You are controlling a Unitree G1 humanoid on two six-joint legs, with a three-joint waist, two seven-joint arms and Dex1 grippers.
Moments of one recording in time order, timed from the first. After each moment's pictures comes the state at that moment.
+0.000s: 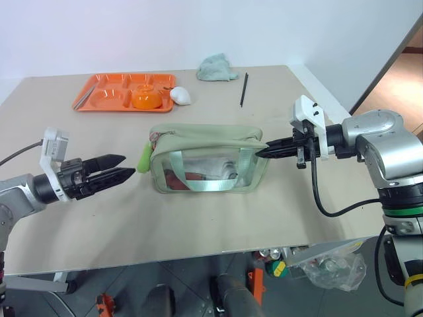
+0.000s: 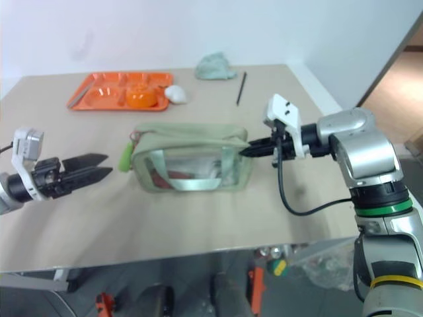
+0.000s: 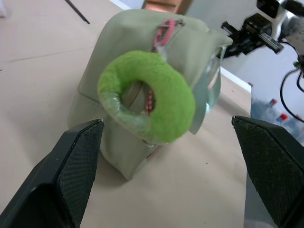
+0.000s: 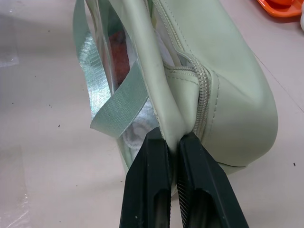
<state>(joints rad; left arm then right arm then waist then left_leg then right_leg) -0.25 0.87 0.39 -0.14 -0.98 0.86 -1.02 -0.87 -0.85 0.15 0.07 0.29 0.62 1.35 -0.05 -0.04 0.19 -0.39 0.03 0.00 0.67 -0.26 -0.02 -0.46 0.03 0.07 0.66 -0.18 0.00</state>
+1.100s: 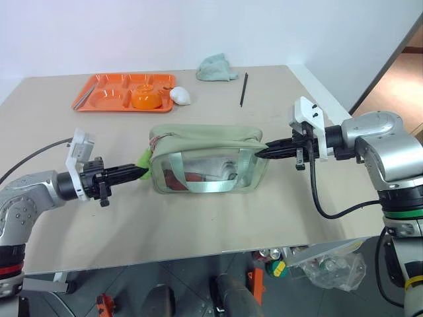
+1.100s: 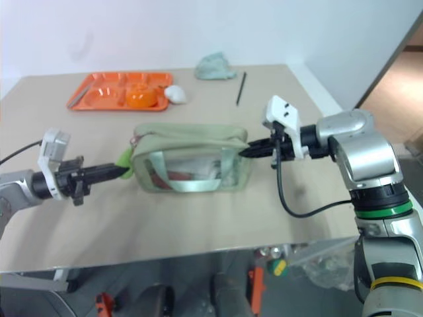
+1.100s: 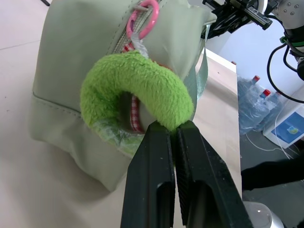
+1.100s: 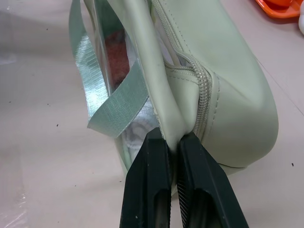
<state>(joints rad) -0.33 0.83 0.27 -0.11 -0.88 0.81 -1.08 -0.86 -0.85 0.15 0.04 0.29 0.62 1.33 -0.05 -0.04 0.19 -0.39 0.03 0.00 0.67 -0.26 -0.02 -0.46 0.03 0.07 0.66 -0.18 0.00</state>
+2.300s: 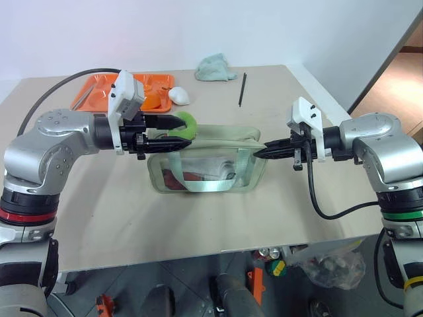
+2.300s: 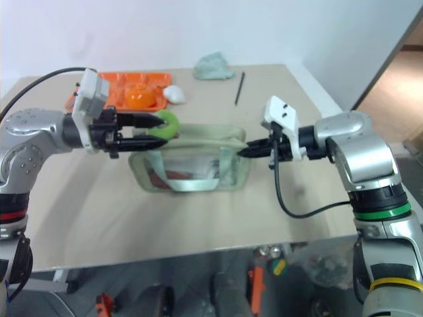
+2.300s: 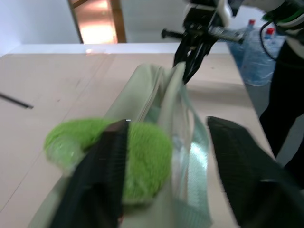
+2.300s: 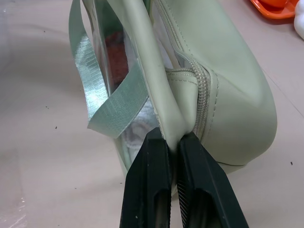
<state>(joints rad) -0.80 0.76 0.00 -0.14 -0.68 0.71 -1.10 -0.84 -0.84 0.15 0.02 0.30 0.63 1.30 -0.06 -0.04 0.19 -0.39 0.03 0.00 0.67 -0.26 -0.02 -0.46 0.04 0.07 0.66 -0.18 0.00</state>
